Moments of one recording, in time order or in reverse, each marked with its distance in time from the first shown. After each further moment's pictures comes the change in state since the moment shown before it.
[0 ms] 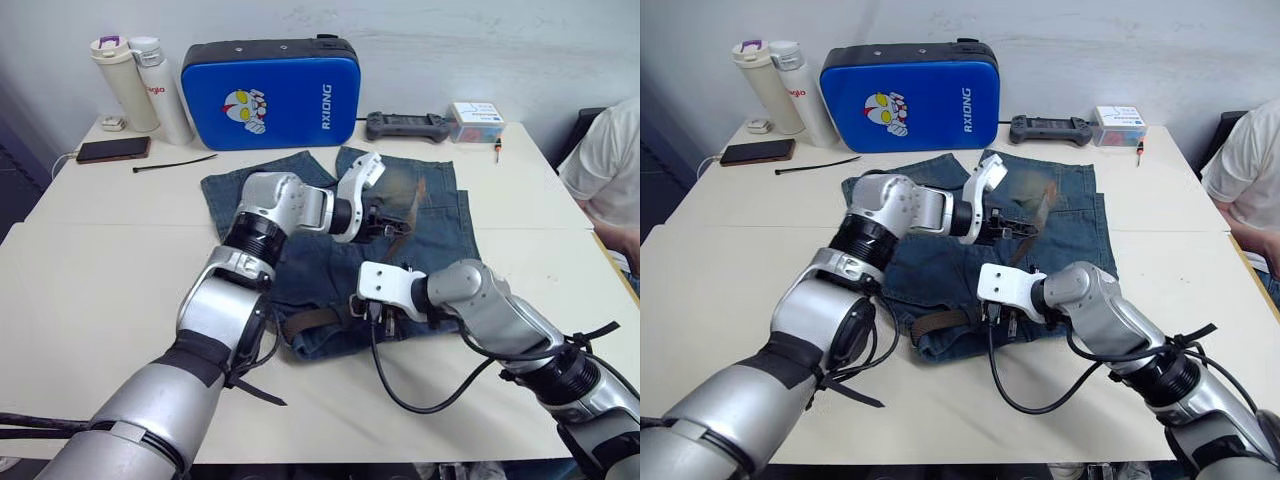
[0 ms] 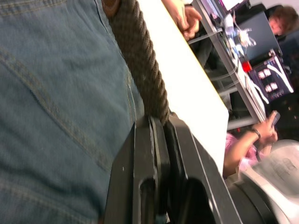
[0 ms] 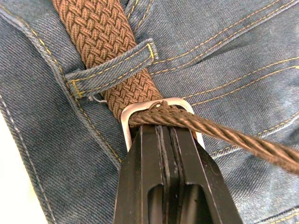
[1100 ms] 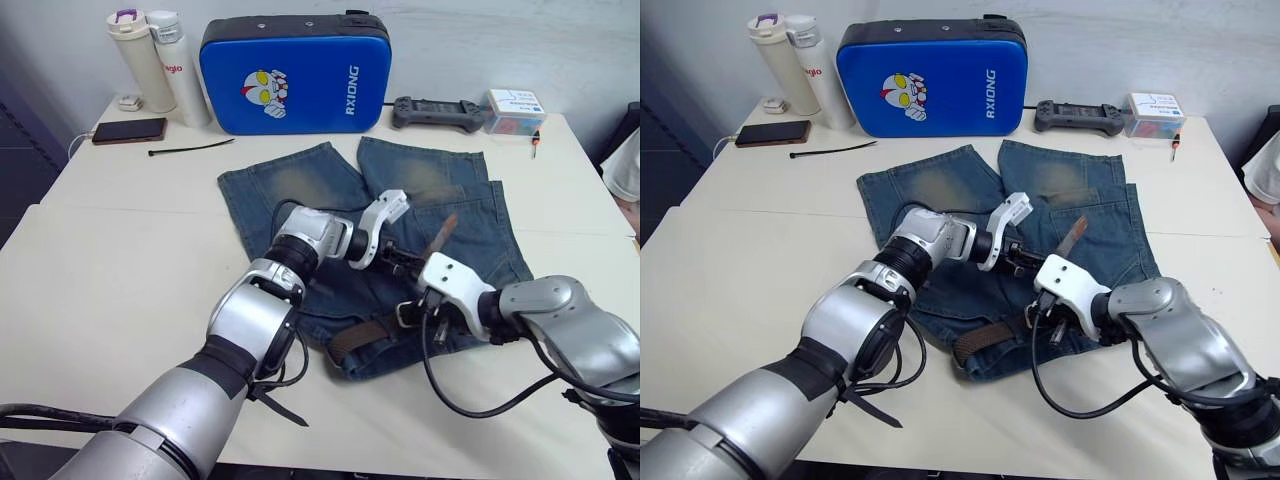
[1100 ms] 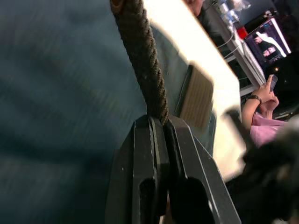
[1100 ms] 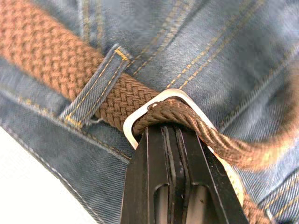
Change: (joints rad) left arm 0.029 -0.127 -0.009 0.215 0.339 -0.262 -0.327; right arm 0.174 -0.156 -0.396 -0.261 0.287 0.470 -0.049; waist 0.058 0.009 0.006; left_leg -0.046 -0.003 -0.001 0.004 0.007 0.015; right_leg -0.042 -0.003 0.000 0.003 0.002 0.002
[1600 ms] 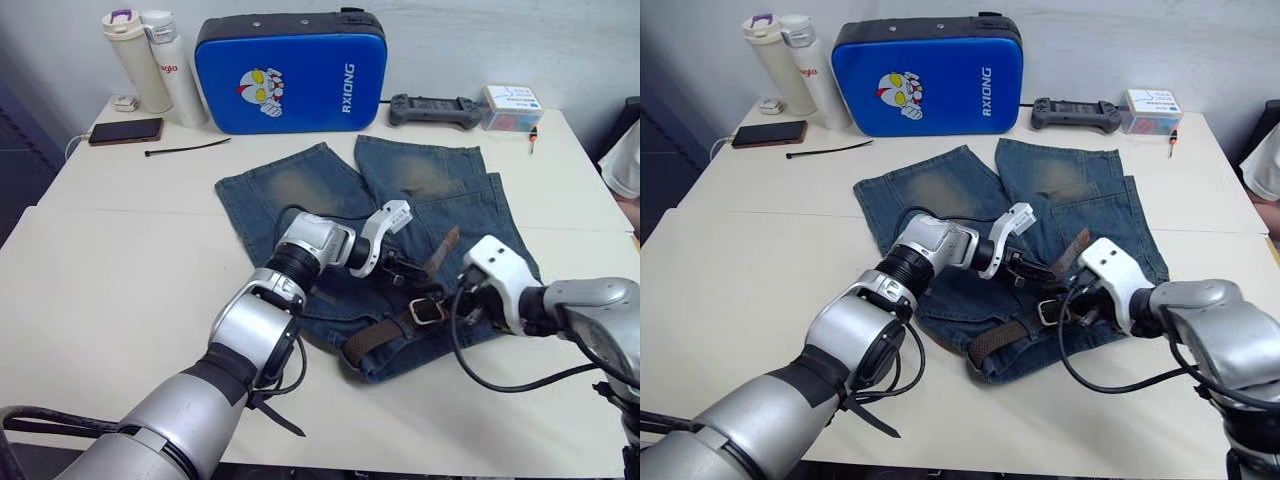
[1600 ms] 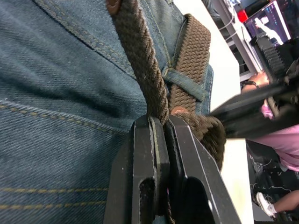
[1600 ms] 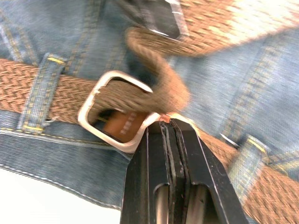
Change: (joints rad) left arm 0.049 -0.005 -0.036 -0.101 0.011 0.058 -0.015; right arm 0.069 -0.008 -0.284 -0.009 0.135 0.210 -0.117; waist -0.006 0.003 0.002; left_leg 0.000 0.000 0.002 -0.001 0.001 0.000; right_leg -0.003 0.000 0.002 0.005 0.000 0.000
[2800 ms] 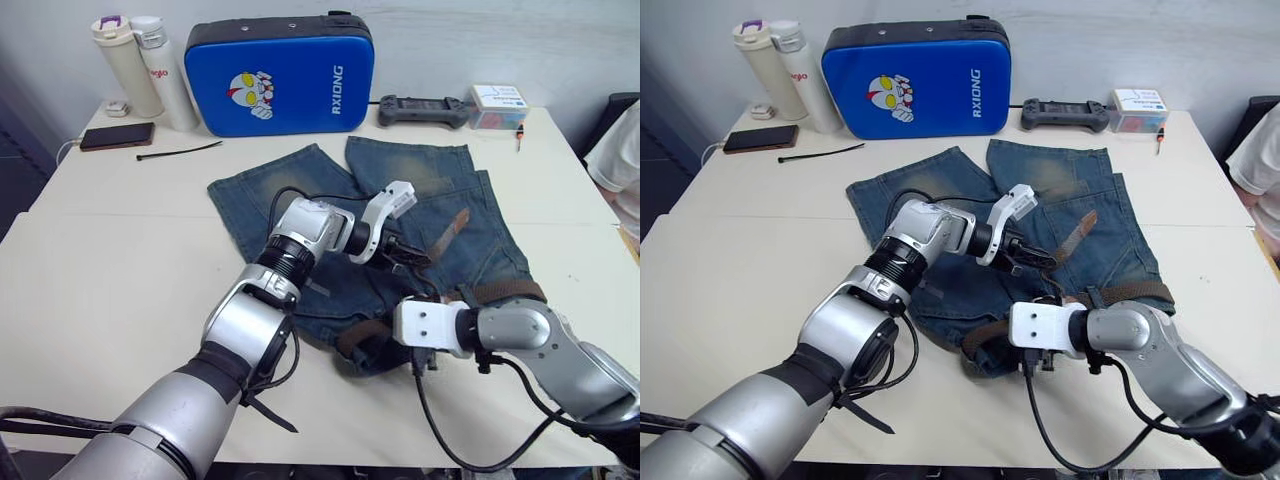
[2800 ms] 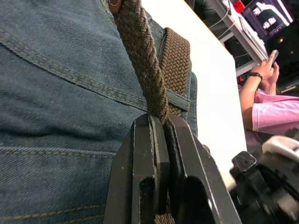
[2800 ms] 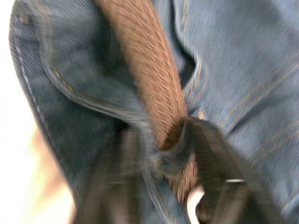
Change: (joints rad) left arm 0.004 0.050 -0.032 -0.163 -0.002 0.034 -0.021; right arm 0.028 -0.036 0.500 0.057 -0.302 -0.998 0.100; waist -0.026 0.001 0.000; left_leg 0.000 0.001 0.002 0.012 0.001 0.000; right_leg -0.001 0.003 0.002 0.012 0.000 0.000
